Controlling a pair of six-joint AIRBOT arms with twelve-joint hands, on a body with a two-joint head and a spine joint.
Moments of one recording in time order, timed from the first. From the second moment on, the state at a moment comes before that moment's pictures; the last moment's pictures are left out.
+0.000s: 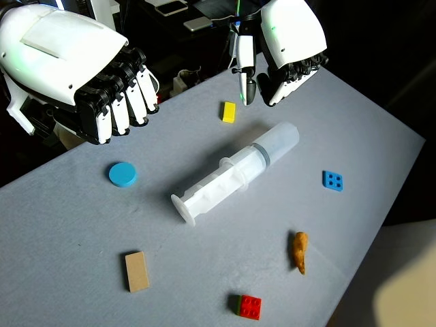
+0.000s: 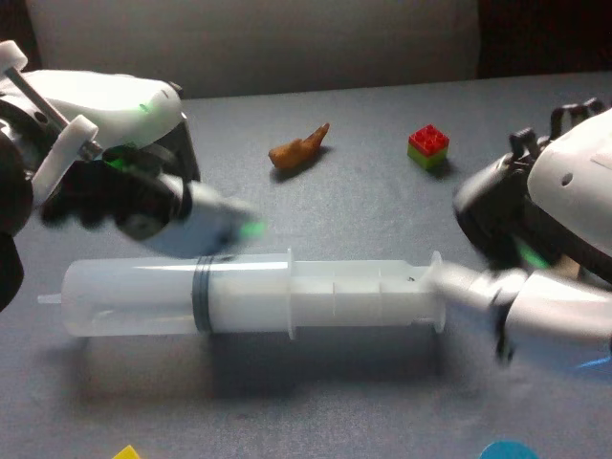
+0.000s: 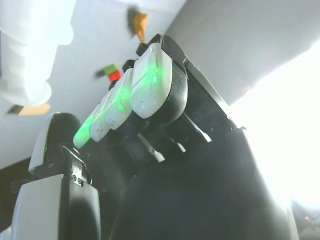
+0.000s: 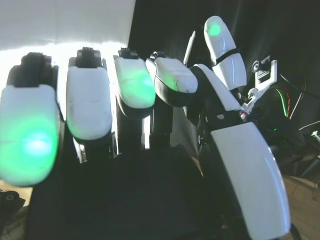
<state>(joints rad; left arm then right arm) 0.13 -0.78 0.52 1.18 0.86 -0.34 -0.29 -0.60 0.28 1.07 0.62 -2.07</state>
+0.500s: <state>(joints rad) 0.21 -0.78 0.51 1.17 0.84 -0.34 -0.29 -0.60 0.28 1.26 0.67 -2.09</state>
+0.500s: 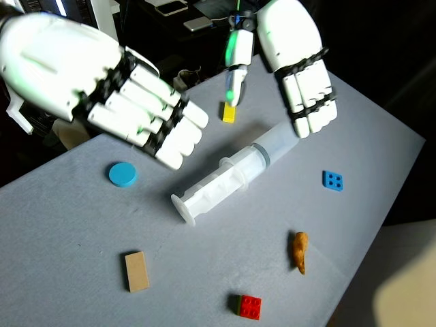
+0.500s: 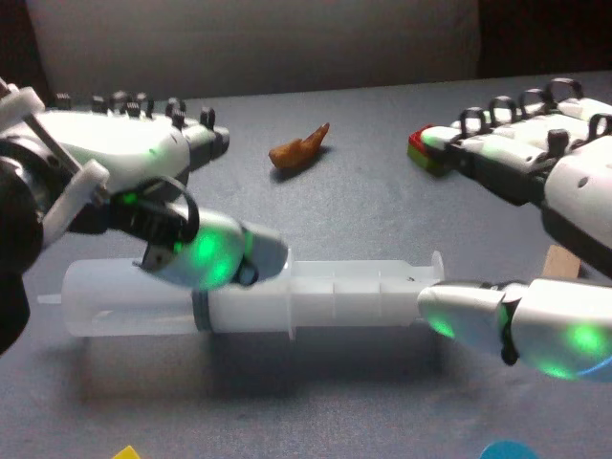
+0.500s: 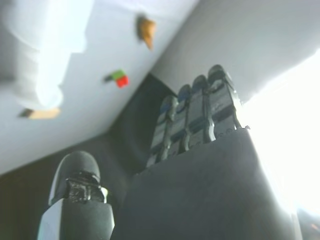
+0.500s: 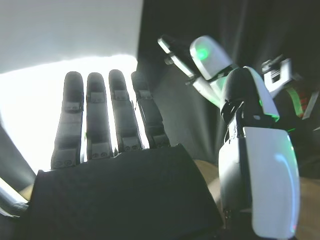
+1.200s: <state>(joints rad) 0.31 -0.90 0.56 1.24 0.85 -0.44 -0.35 -0.63 0.27 1.30 0.93 -1.72</state>
